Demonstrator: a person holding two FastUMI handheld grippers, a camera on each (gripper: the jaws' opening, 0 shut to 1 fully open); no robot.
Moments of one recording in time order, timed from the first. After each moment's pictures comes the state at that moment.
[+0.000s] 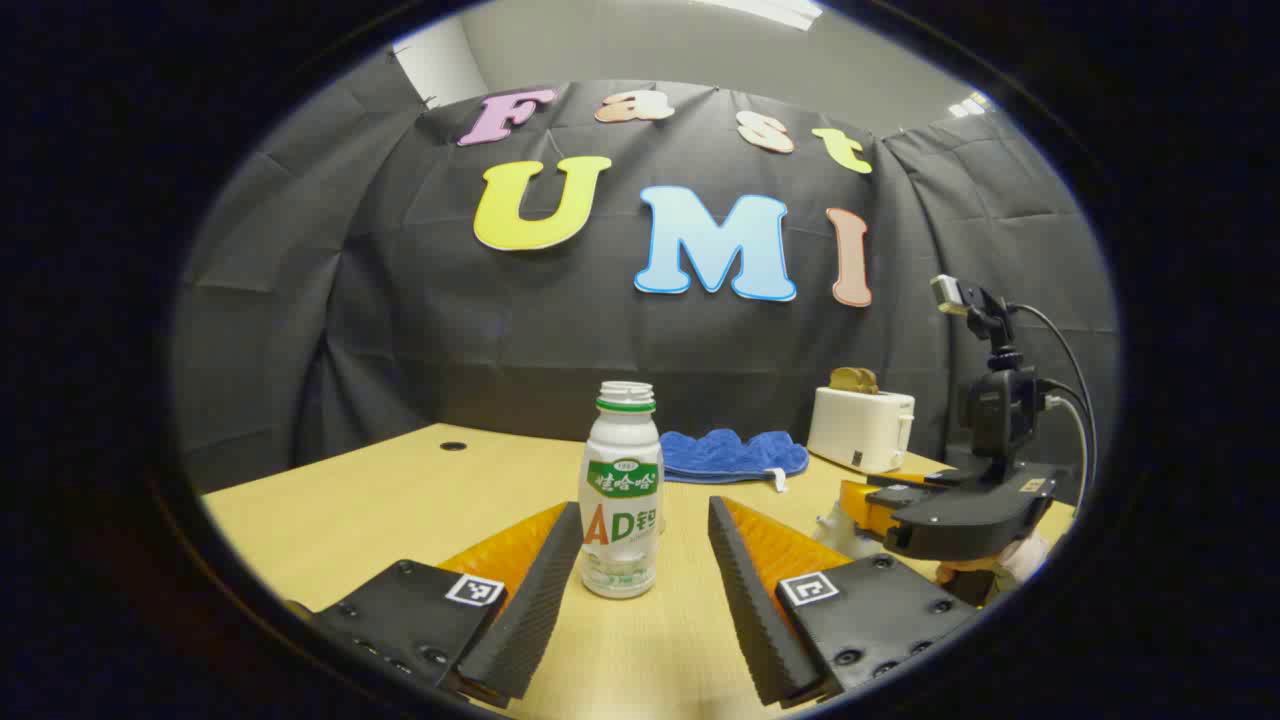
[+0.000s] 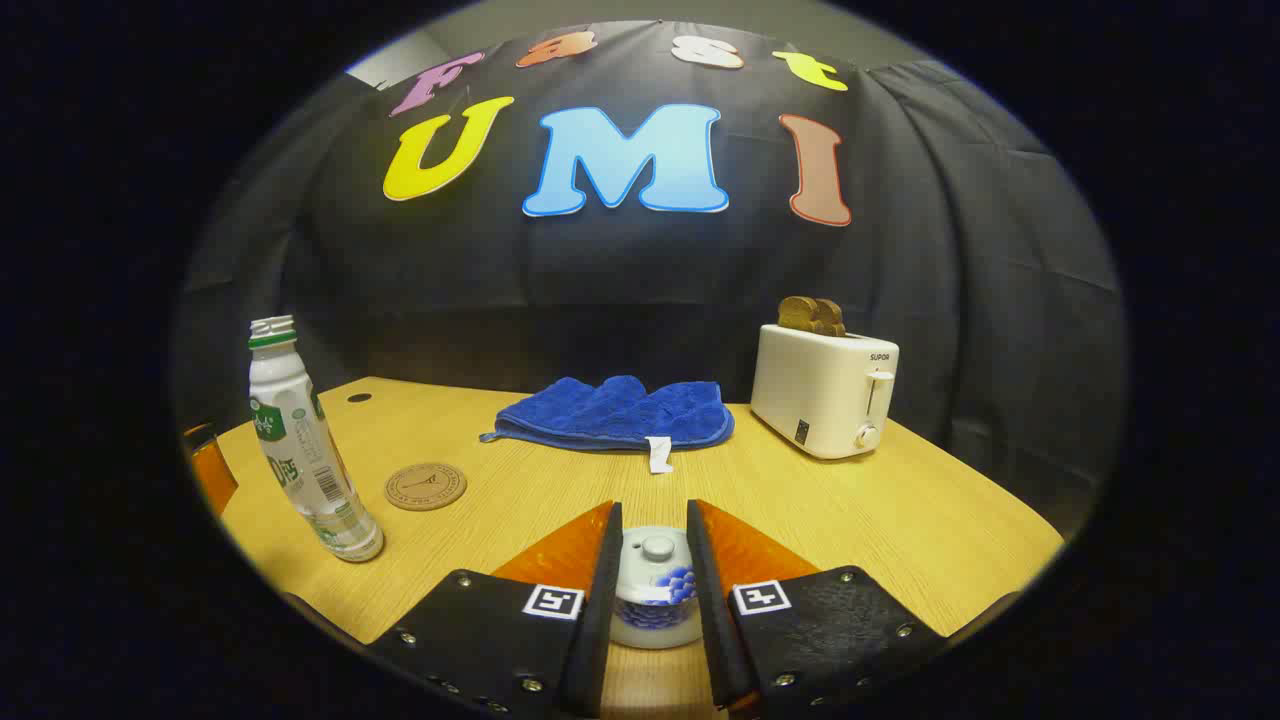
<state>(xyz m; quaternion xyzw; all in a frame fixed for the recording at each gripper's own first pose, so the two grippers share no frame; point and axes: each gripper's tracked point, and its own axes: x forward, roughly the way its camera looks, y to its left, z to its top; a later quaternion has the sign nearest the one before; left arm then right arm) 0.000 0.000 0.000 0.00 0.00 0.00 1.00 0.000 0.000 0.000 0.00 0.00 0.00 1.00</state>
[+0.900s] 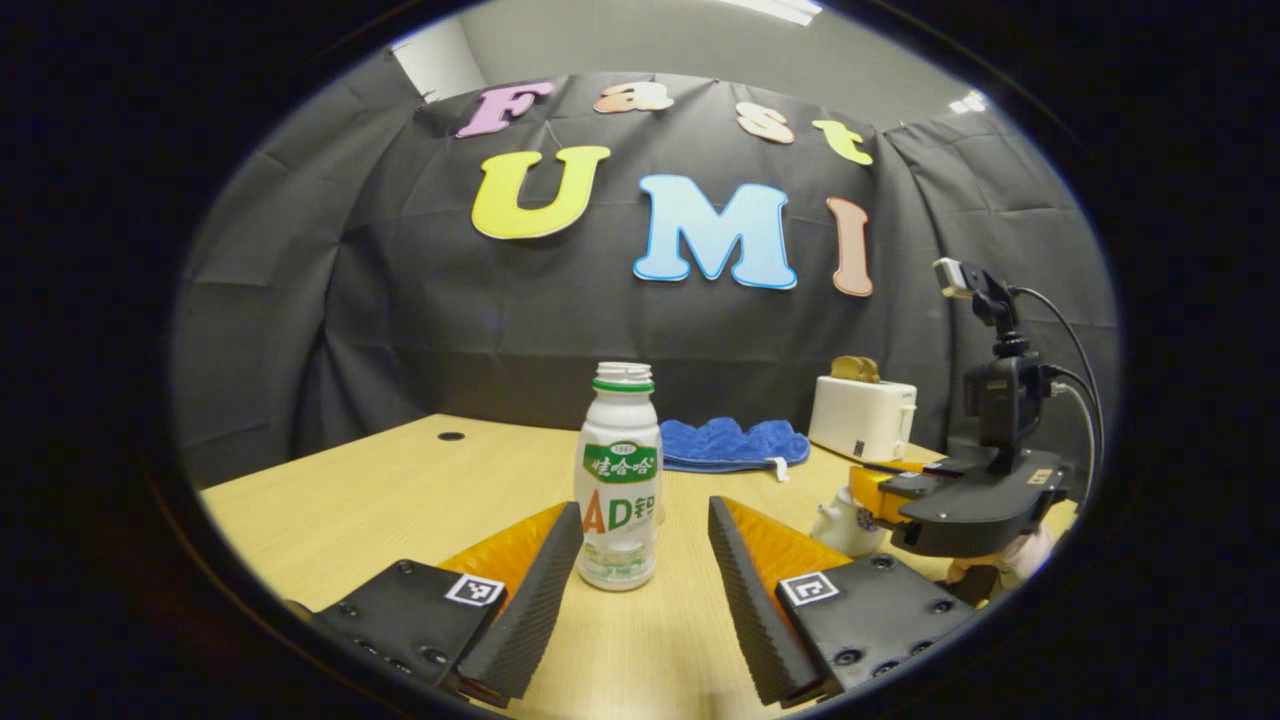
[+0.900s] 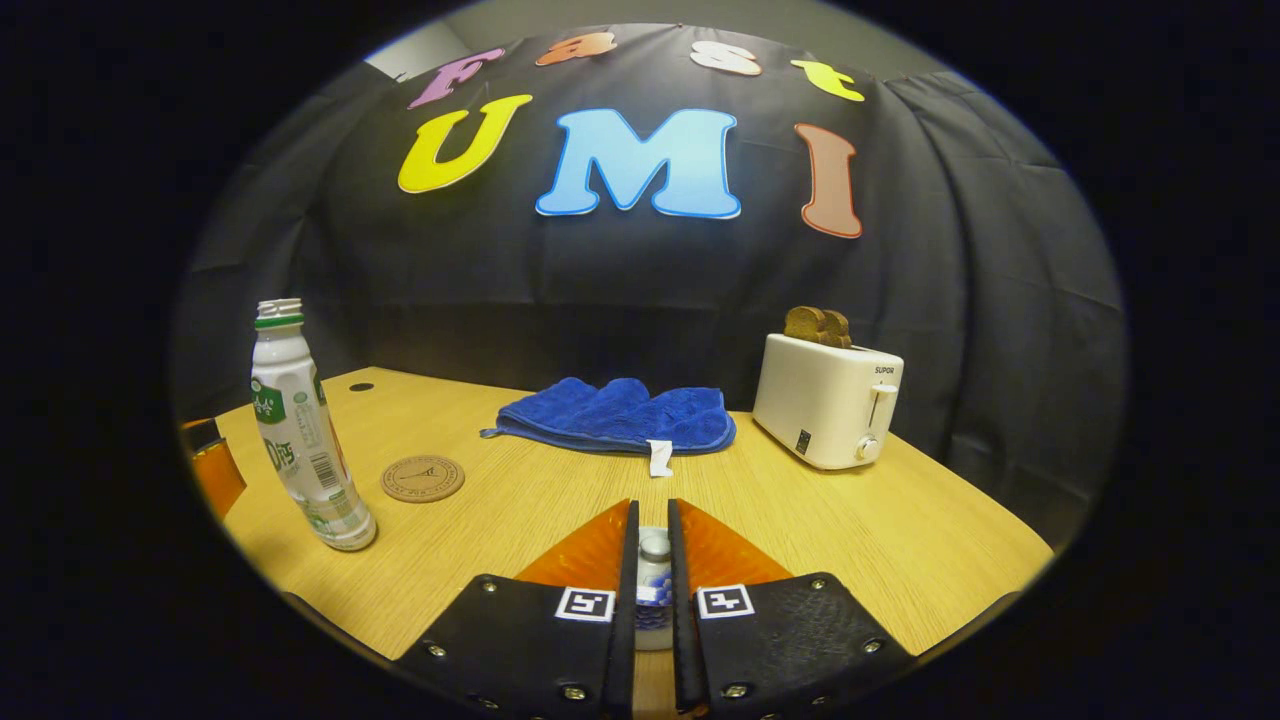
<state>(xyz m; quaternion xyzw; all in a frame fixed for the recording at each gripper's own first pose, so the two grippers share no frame) 0.004 -0.001 -0.011 0.00 0.01 0.00 1.00 0.002 -0.002 0.004 -0.02 -0.01 0.00 1.00</state>
